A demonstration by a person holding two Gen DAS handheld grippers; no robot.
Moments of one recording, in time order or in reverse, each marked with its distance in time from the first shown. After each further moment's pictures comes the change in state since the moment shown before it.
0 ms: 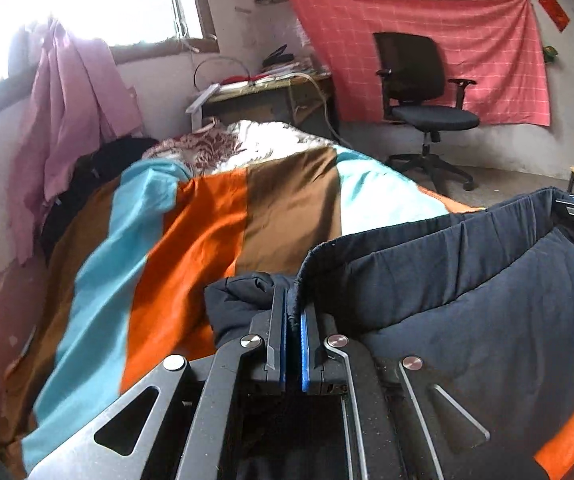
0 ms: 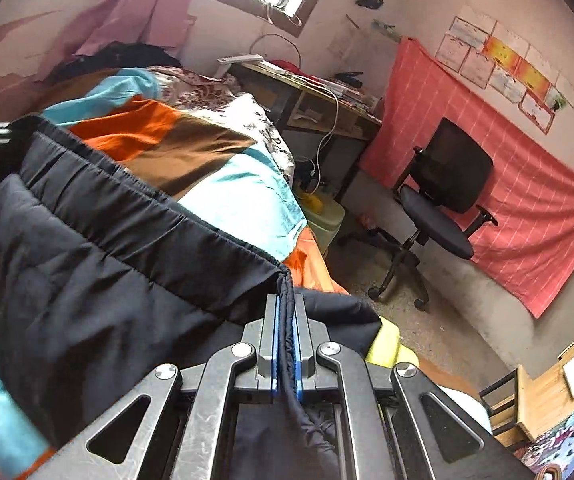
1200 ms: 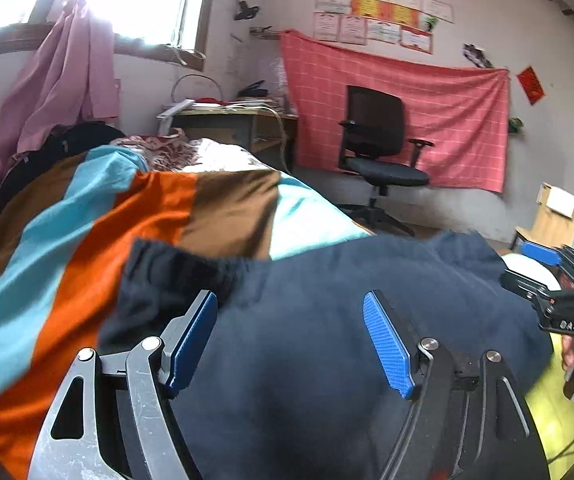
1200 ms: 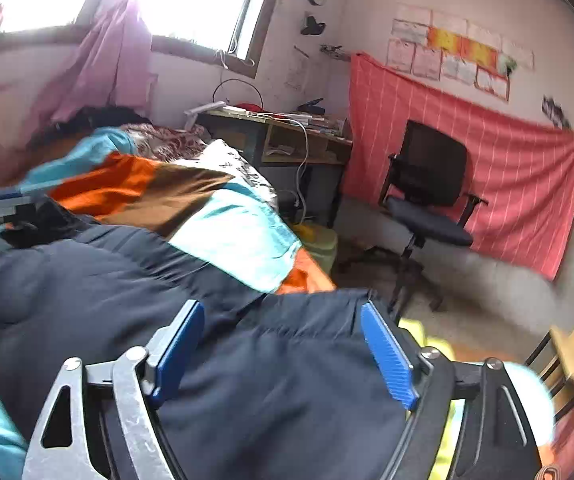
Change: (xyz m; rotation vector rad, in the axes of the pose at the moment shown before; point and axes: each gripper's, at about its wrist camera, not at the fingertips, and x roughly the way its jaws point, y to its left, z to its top) left arm -0.049 -0.015 -0.046 -0.145 -0.177 -0.258; right arm -0.016 -0.003 -0.051 0.233 -0.197 0.023
